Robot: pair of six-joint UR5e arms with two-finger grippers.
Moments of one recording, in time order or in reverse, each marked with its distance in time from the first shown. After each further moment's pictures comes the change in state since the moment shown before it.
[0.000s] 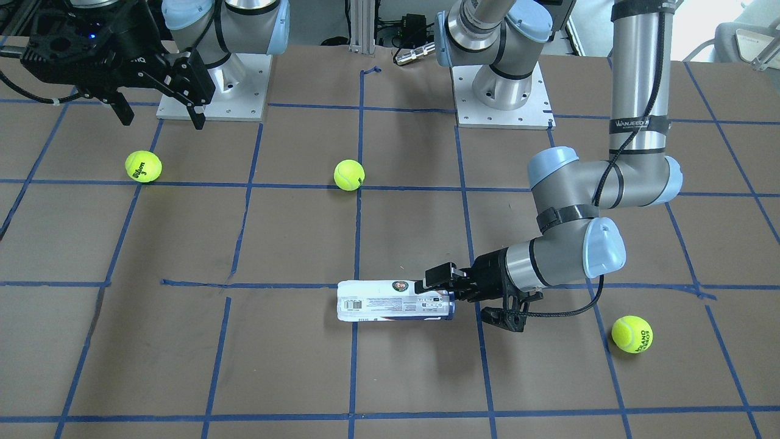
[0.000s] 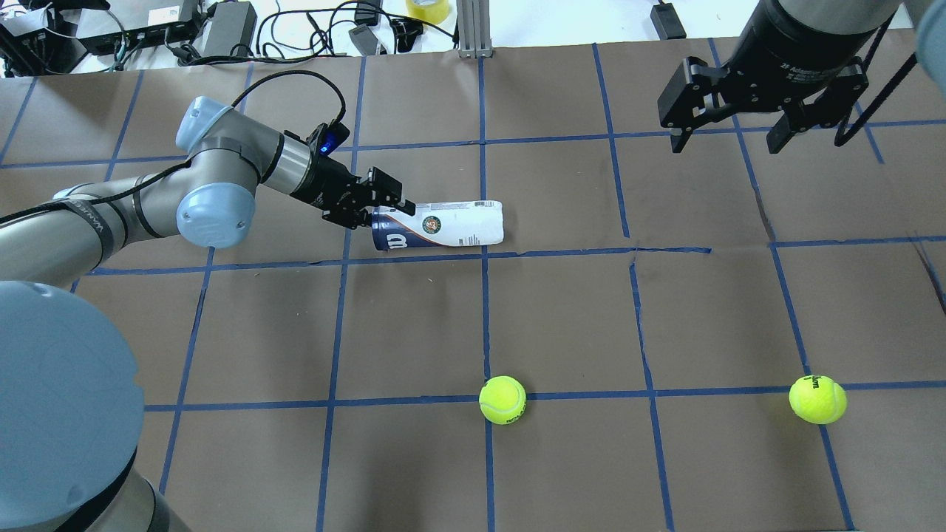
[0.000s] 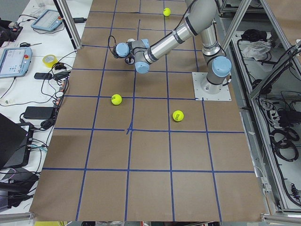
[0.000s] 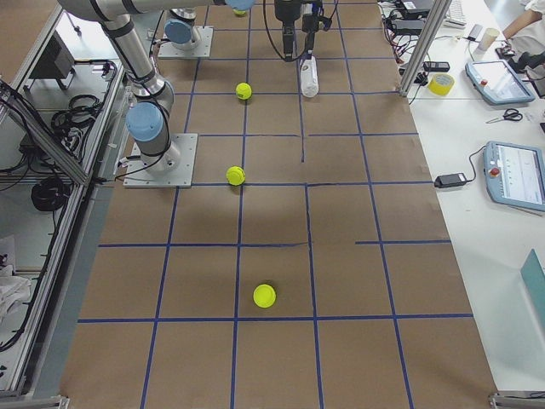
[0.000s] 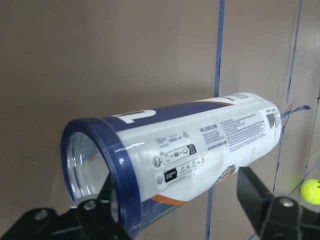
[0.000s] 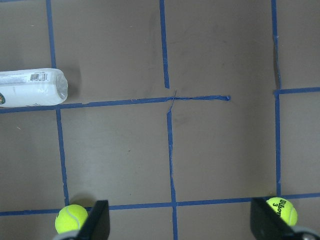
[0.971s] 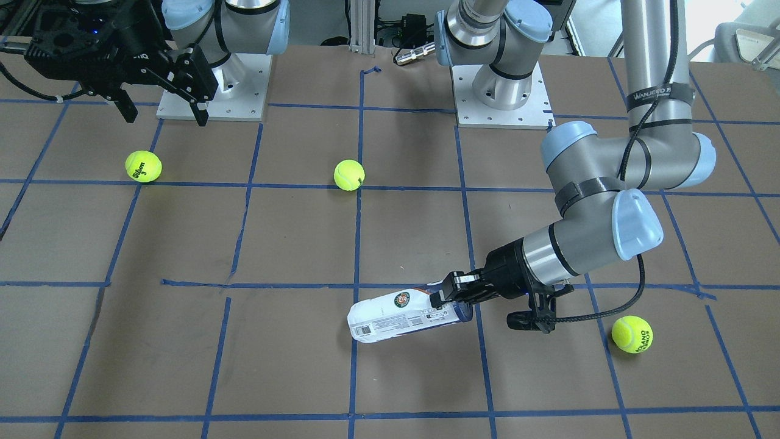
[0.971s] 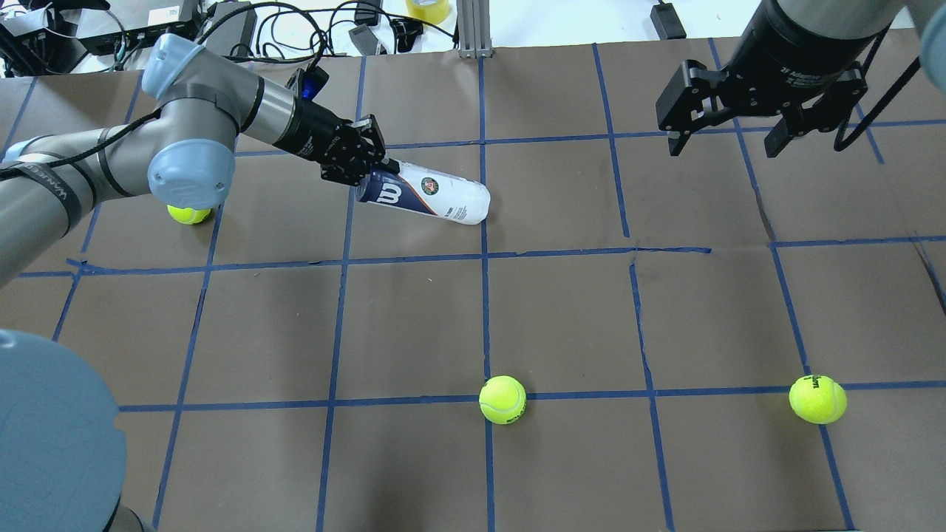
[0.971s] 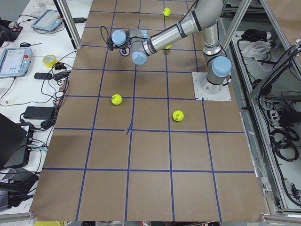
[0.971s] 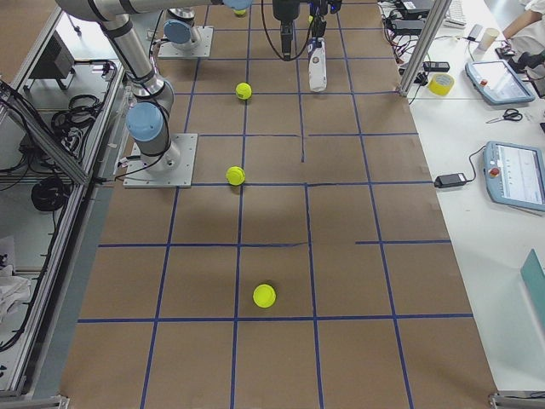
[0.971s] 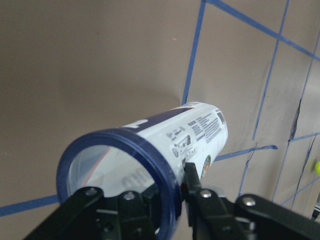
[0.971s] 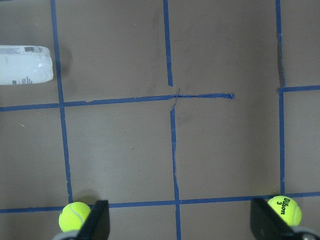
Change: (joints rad) left arm -0.017 0.084 0.118 -0.022 0.039 -0.291; right arm 0.000 -0.012 0.012 0.000 0.011 0.001
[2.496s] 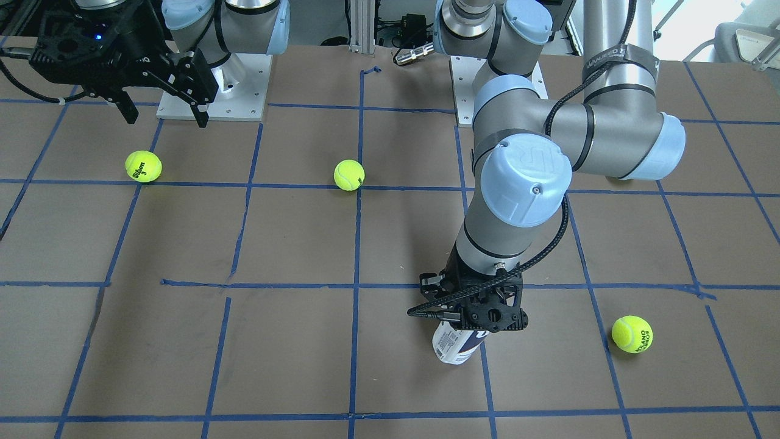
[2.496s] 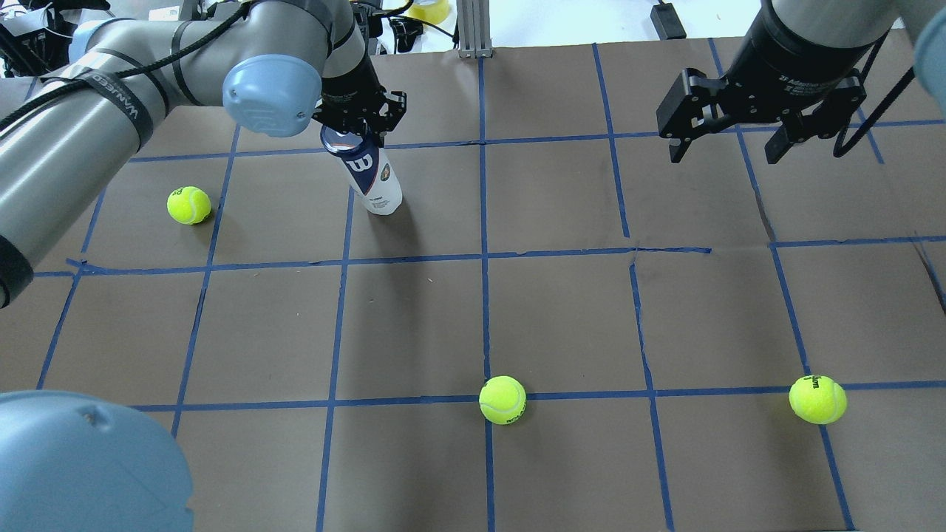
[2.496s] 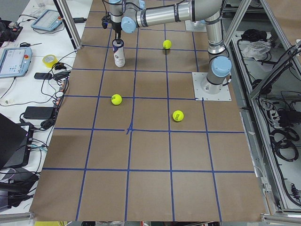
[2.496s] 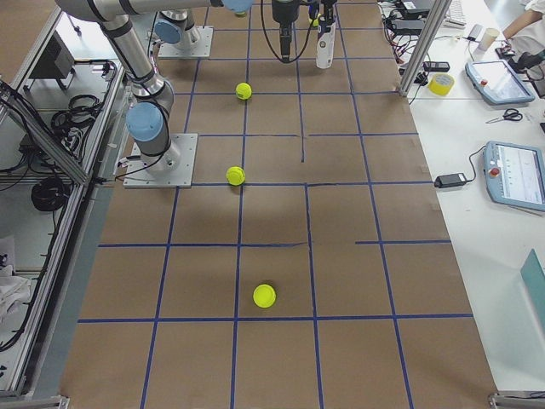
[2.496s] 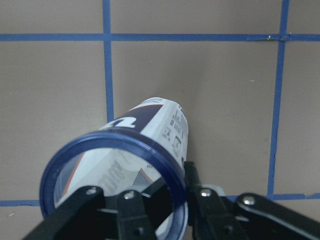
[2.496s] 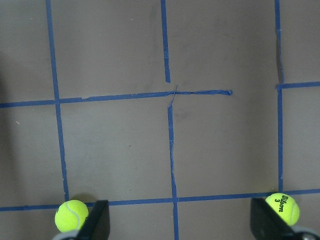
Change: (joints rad) left arm -0.237 -0.037 0.273 -0.155 0.672 -0.027; right arm 0.000 -0.001 0.011 0.000 -0.007 -0.001
